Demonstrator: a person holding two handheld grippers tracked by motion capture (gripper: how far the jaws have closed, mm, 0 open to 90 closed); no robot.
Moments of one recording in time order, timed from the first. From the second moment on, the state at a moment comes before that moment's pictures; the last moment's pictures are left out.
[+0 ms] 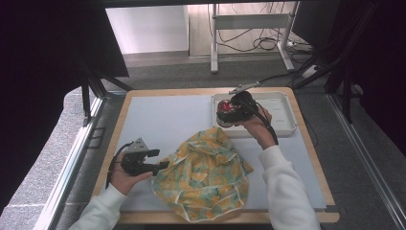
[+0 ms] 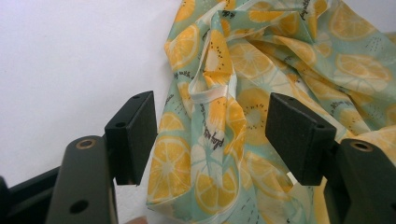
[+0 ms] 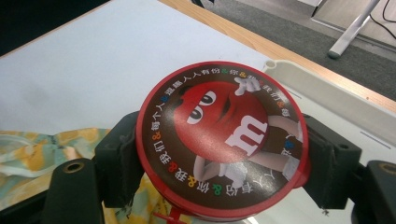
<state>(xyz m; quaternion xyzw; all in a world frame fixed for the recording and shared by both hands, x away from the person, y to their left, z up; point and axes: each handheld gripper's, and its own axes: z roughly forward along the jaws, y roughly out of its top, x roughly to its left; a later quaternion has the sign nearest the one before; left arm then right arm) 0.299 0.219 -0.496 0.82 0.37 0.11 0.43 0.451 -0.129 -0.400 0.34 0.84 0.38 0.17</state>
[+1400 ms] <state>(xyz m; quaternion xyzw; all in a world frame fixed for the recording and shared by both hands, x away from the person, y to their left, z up) 0.298 0.218 -0.497 0.82 0.36 0.11 0.43 0.506 -0.121 -0.473 0.41 0.84 0.33 0.16</state>
